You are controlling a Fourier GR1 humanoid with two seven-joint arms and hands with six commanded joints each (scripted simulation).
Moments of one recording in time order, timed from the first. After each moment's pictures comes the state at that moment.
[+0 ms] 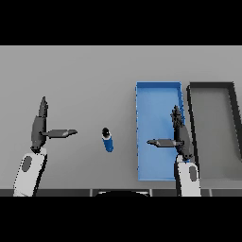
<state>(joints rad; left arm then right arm) -0.11 0.43 -0.16 -1.48 0.24 0.26 0.01 0.00 0.00 0.00 -1.57 0.00 0.00 0.00</state>
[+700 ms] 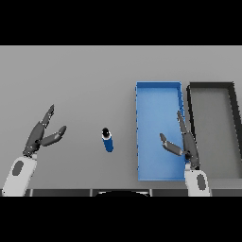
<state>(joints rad) -0.05 0.59 -0.23 -1.48 0.23 -0.02 -0.15 0.12 -0.15 0.07 -1.70 0.17 0.04 -0.12</state>
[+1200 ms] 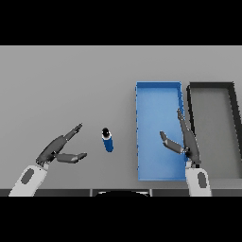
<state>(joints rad) 0.01 0.62 -0.41 -1.64 0.18 -0.19 -0.09 0.09 -0.17 0.07 -1.70 0.16 0.05 -0.08</state>
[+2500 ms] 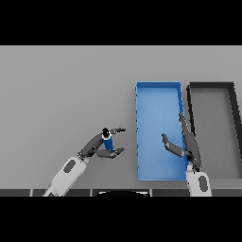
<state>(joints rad) -0.19 0.19 -0.55 -1.33 0.07 -0.12 -0.12 0.13 -0.17 0.06 -1.71 0.16 0.05 -0.11</state>
